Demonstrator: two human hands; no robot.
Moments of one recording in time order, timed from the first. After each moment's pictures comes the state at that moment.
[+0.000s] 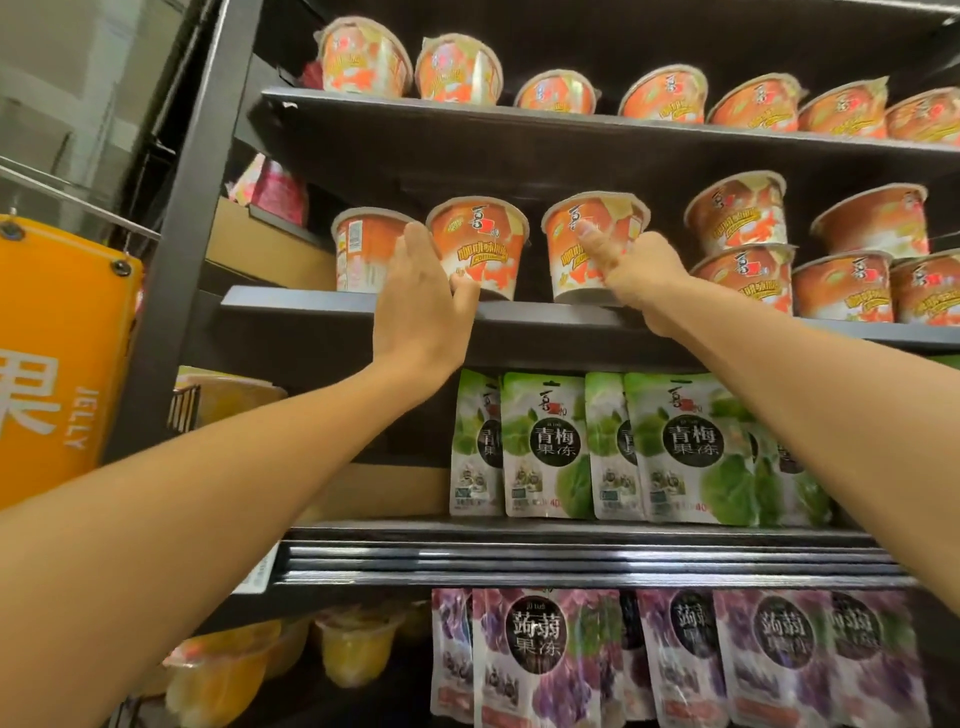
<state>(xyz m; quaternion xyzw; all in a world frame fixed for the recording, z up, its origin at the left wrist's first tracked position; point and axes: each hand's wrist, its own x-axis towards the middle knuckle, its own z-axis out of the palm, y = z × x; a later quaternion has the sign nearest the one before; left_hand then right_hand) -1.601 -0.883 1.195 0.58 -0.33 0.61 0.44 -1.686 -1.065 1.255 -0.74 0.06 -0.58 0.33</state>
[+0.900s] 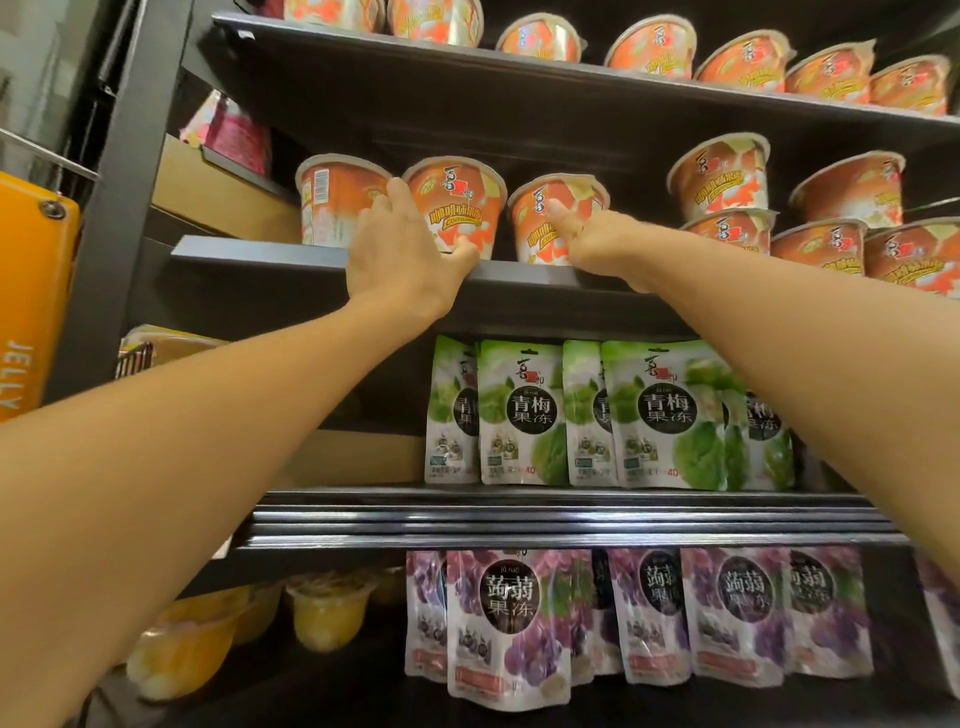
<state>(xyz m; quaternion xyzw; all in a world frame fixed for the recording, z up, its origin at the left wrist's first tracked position) -1.599 -0.892 1.208 0.66 -0.25 0.59 0.39 -1.689 -1.051 1.255 -0.89 0.15 -0.44 0.06</state>
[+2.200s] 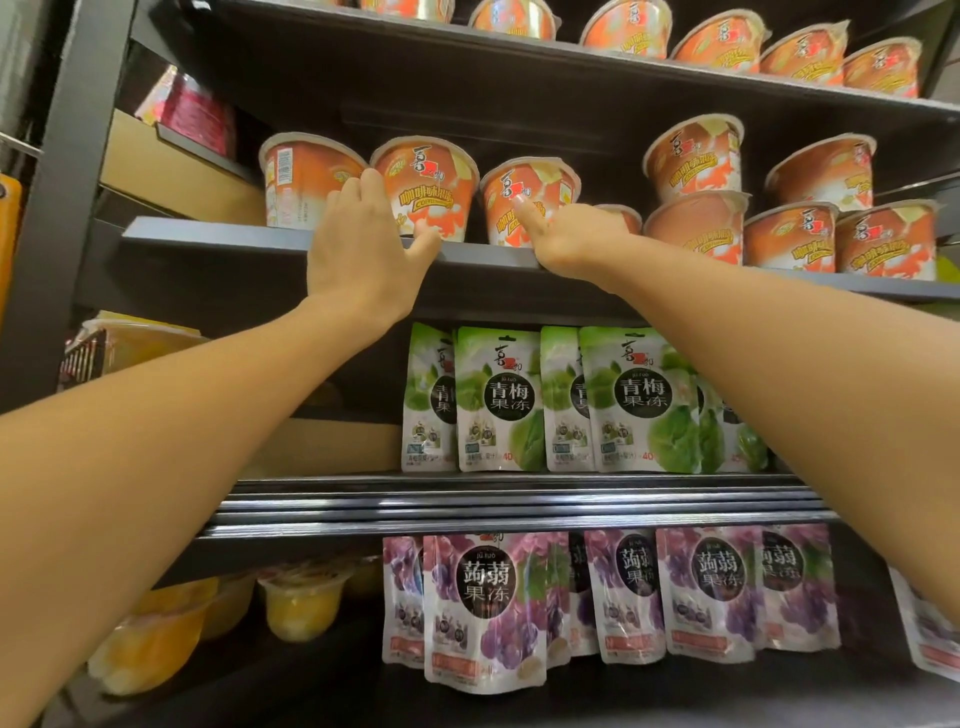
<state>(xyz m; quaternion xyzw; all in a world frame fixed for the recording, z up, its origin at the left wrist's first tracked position) -1.598 -0.891 1.194 0.63 -0.27 0.63 0.36 -1.688 -1.052 1.241 -0.87 0.17 -0.43 -0.14</state>
